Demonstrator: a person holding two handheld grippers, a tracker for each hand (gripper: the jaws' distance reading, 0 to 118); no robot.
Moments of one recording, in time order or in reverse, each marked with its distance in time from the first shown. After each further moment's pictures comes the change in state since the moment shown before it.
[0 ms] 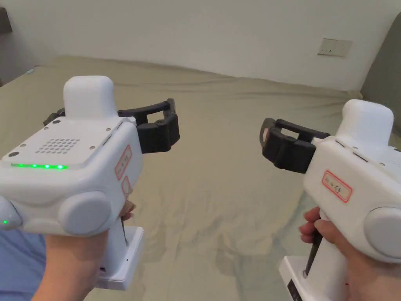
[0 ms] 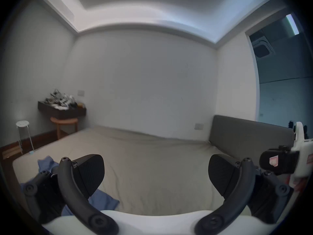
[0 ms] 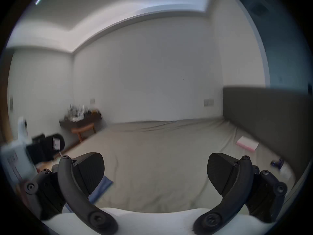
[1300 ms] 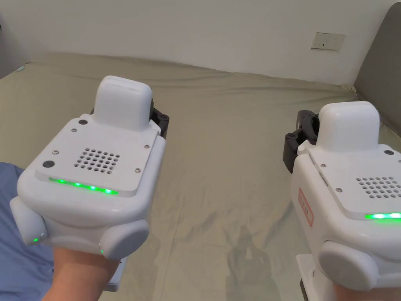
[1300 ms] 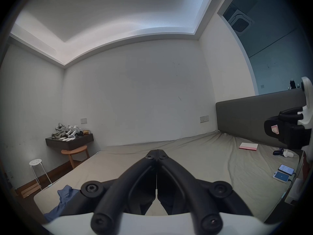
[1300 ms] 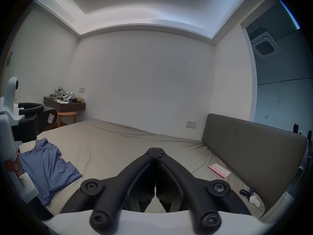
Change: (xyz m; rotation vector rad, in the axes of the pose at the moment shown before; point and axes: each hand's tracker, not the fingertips) left arm 0.040 -0.005 0.005 0.020 0.010 -0.298; right arm -0.023 -0.015 0.020 0.130 -0.189 0.399
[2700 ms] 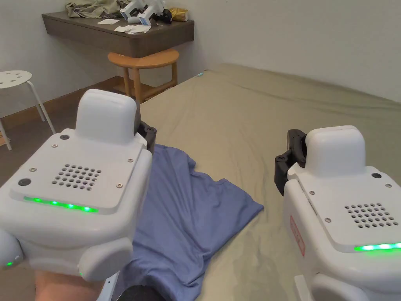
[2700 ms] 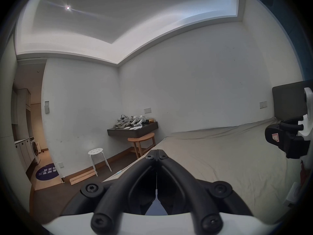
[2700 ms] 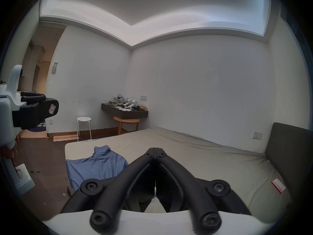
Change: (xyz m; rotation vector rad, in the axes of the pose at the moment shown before) left arm -0.188 -0.016 0.121 -0.113 0.550 -0.051; right arm -0.220 0.024 -0.011 0.090 0.569 0.008
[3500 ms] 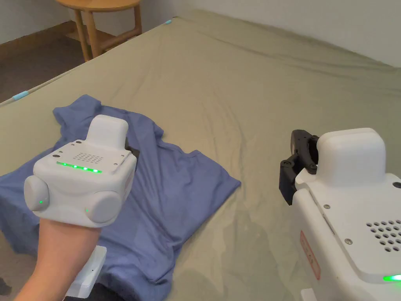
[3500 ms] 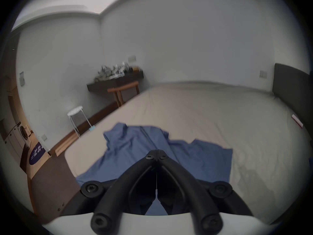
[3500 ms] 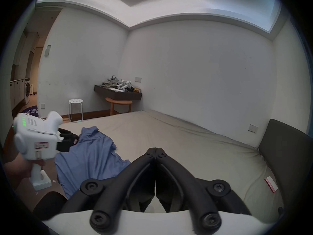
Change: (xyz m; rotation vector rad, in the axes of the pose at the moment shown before) left arm 0.031 -0.158 -0.196 -0.515 -0.154 0.010; right arm 0.028 -0.043 -0.057 -0.173 -0.061 0.052
